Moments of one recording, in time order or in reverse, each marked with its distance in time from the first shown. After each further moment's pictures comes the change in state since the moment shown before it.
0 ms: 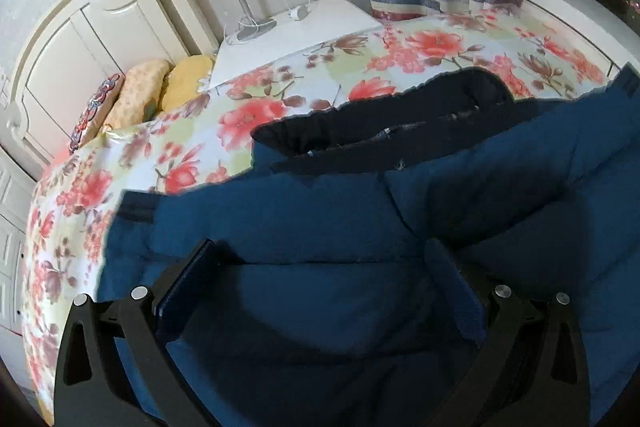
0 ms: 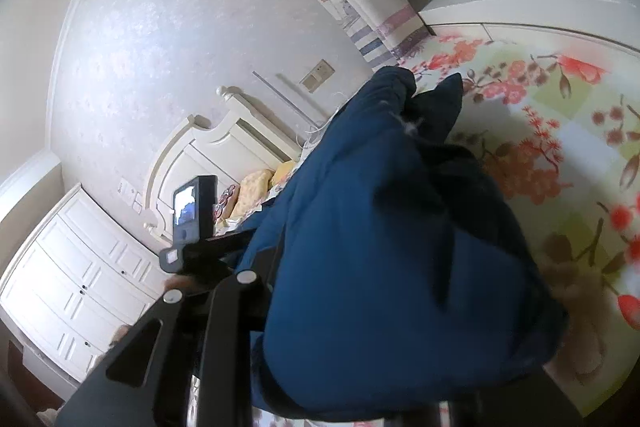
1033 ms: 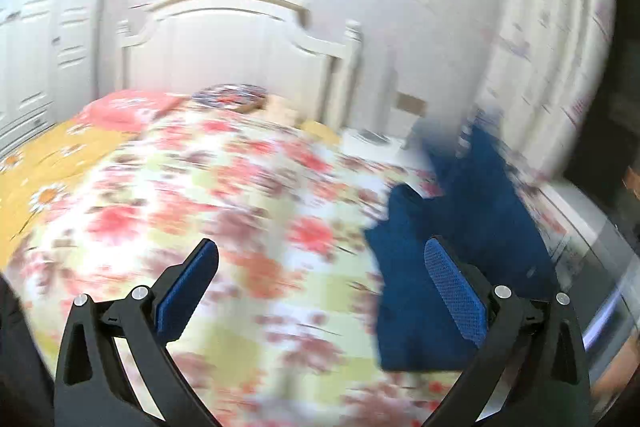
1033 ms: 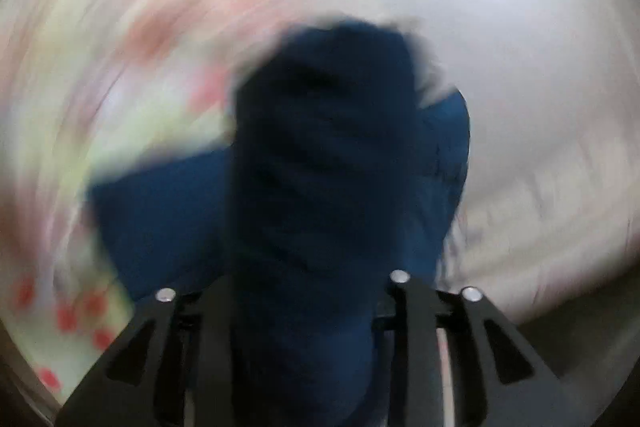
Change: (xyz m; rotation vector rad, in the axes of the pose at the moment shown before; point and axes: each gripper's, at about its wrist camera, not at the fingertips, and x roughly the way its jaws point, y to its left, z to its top) left arm -0.233 0.301 -0.266 -0.532 -0.448 -0.019; right arm 0.195 0.299 -0.306 -1.903 0.217 -0.502
